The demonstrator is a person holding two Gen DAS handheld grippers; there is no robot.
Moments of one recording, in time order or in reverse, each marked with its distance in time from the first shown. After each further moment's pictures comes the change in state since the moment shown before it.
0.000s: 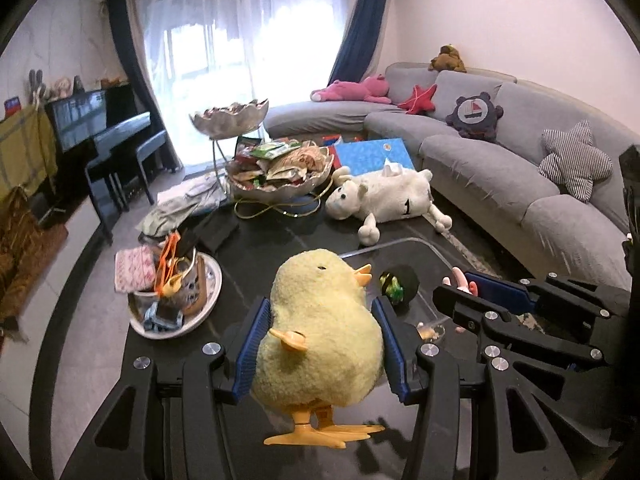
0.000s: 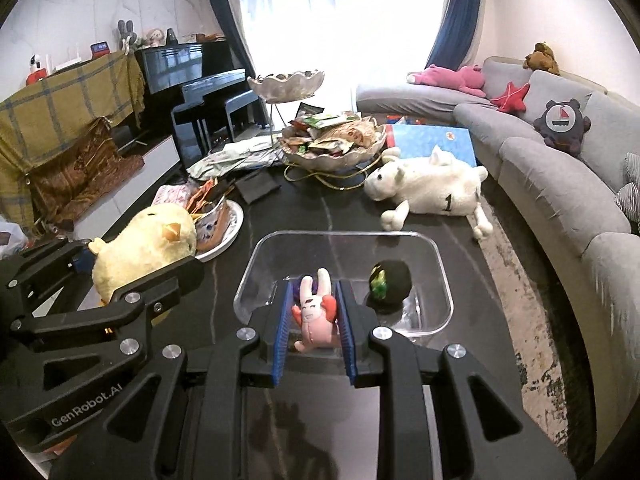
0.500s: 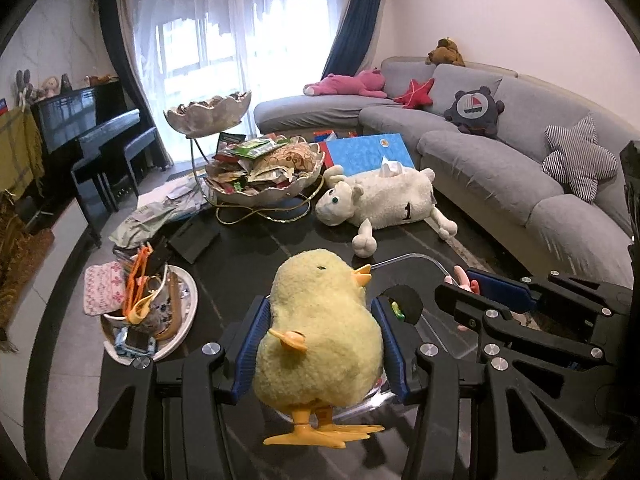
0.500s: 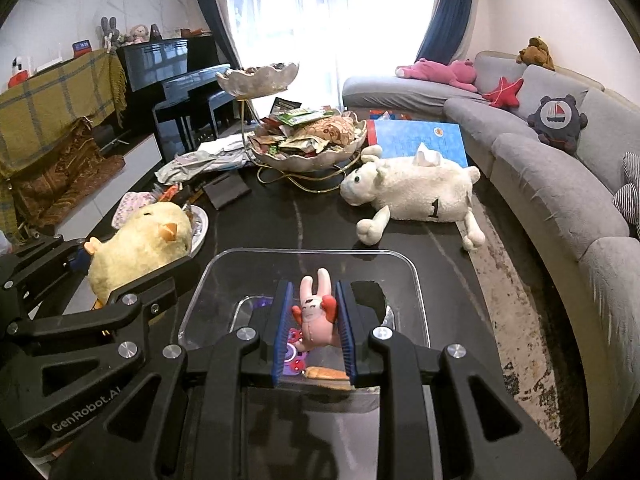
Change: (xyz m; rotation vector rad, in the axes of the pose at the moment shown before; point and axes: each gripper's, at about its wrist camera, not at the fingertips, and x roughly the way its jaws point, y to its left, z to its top) left arm 0.064 -0.011 0.025 0.003 0.024 -0.023; right arm 0.053 -0.039 0.022 0.007 0.031 -0.036
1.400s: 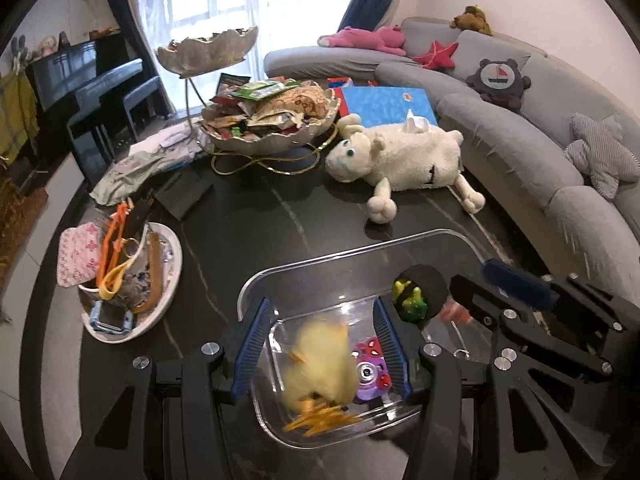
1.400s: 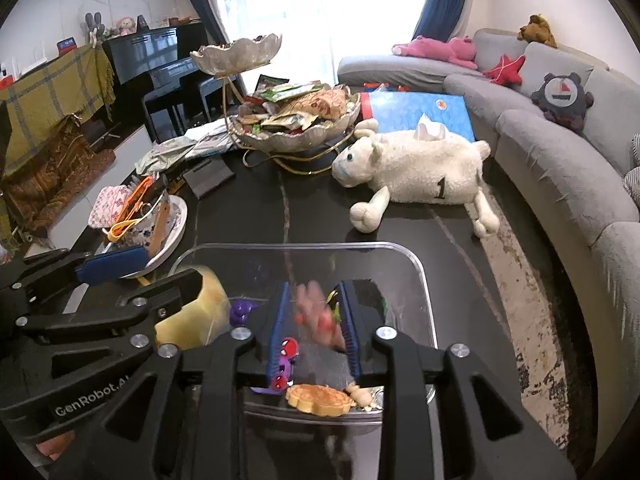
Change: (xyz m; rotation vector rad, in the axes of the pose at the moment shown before) left arm 0.061 0.010 0.005 -0.070 0.185 0.027; right arm 0.048 -0.019 0.003 0.033 0.054 -0.012
